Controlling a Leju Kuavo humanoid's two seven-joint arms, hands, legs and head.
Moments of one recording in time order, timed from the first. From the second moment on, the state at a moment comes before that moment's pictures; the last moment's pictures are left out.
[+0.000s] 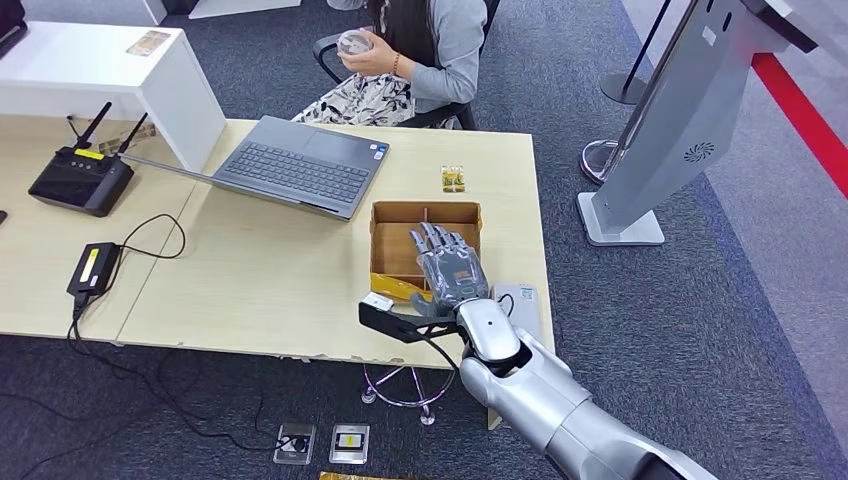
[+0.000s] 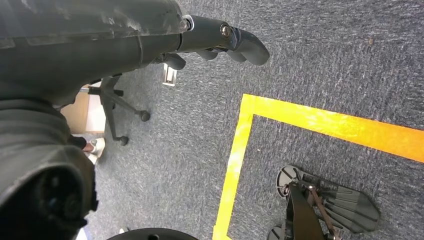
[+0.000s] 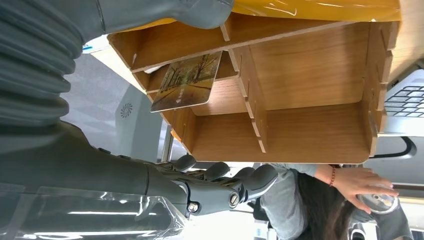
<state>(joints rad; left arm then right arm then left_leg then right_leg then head) -0.11 0.07 -0.98 -0.18 0.97 0.53 0.10 -0.69 0.07 0.95 -0.85 0.93 -0.17 0.25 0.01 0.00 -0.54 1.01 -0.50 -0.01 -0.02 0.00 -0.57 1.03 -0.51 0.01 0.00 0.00</state>
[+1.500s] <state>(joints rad) -0.11 0.07 -0.98 -0.18 0.99 0.60 0.16 -0.74 0.13 0.95 -0.61 0.94 -0.29 0.20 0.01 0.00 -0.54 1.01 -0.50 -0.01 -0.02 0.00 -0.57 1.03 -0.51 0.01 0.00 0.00</state>
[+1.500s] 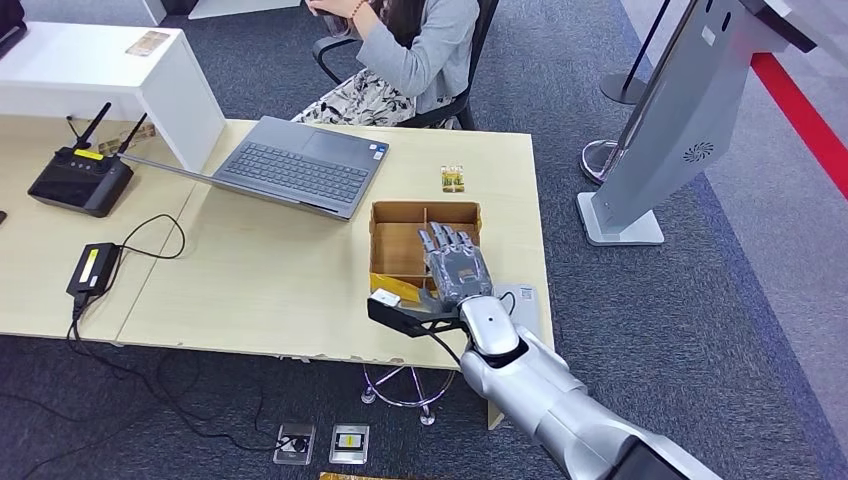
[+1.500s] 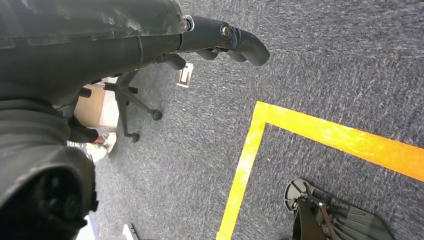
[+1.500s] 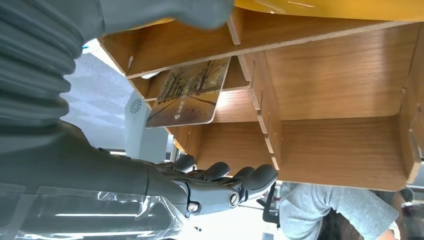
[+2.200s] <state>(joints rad) -0.11 0.06 -0.98 -0.18 1.00 0.65 0.20 -0.78 0.18 0.95 -0.52 0.93 -0.31 0.17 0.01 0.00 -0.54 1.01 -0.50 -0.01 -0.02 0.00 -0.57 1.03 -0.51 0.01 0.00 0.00</state>
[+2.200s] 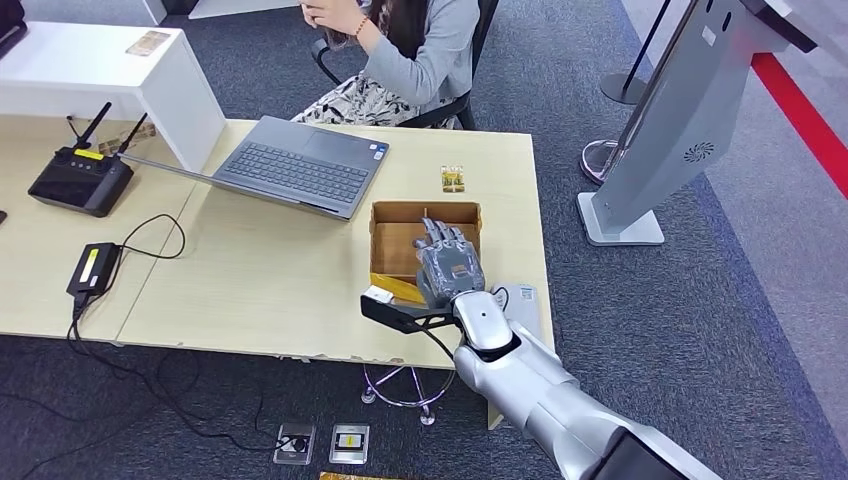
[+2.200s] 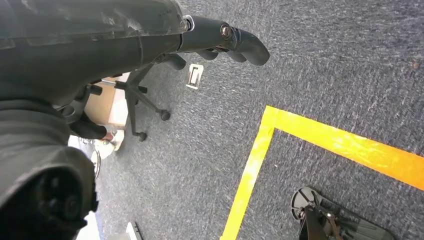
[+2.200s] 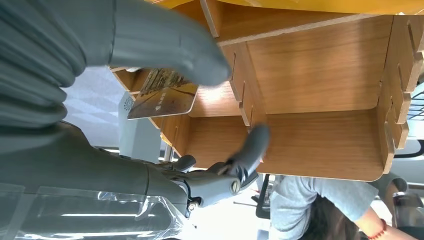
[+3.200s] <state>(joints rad) -0.11 0.05 -0.98 -0.18 0.99 0.69 0.26 -0.81 0.21 0.95 -0.42 0.89 -0.33 0.14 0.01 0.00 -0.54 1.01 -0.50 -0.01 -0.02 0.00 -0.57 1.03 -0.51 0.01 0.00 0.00</state>
